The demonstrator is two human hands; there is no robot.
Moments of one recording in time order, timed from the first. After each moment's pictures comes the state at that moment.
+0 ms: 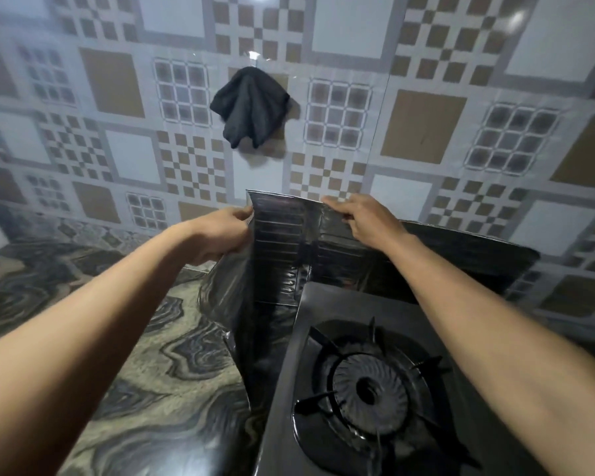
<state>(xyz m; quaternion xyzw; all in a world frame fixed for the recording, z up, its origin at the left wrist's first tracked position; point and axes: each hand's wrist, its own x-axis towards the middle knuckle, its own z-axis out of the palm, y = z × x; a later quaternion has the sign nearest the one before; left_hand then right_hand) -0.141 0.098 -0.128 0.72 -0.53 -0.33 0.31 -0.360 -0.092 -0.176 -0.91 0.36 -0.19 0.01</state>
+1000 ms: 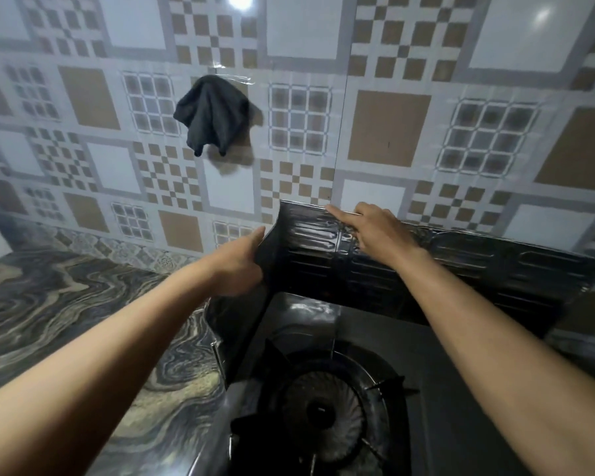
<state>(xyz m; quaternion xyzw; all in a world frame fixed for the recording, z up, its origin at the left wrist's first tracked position) -0.227 0.069 -0.153 0.76 -0.57 -0.23 0.22 -0.435 -0.131 -0.186 -0.92 0.35 -0.16 -0.10</state>
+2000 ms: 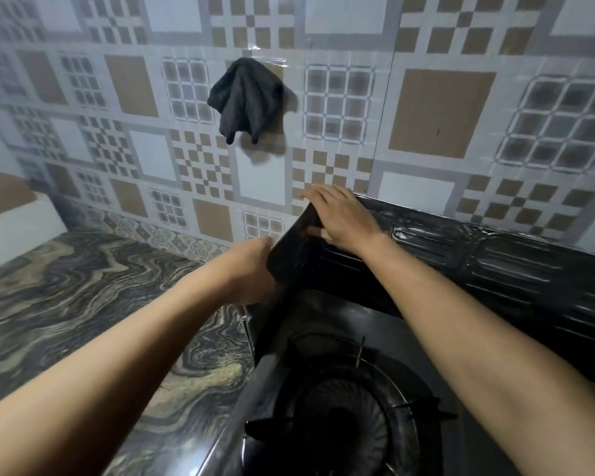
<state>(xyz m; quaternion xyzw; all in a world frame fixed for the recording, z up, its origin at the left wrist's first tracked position) -0.229 0.082 -0.156 0.79 -0.55 -0.19 0.19 -0.325 -0.136 -0.200 -0.95 0.18 -0.23 -0.13</state>
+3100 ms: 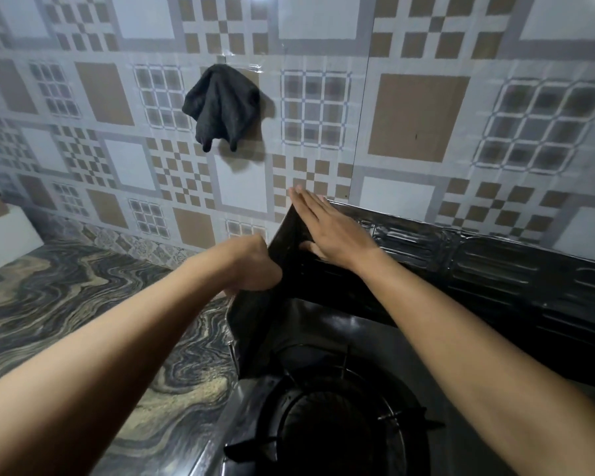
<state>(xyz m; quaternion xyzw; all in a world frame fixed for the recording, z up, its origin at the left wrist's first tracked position) -0.243 0.048 -0.135 0.84 -0.49 -0.23 0.10 -0.343 -0.141 -0.213 -0.95 0.18 -0.18 -0.18</state>
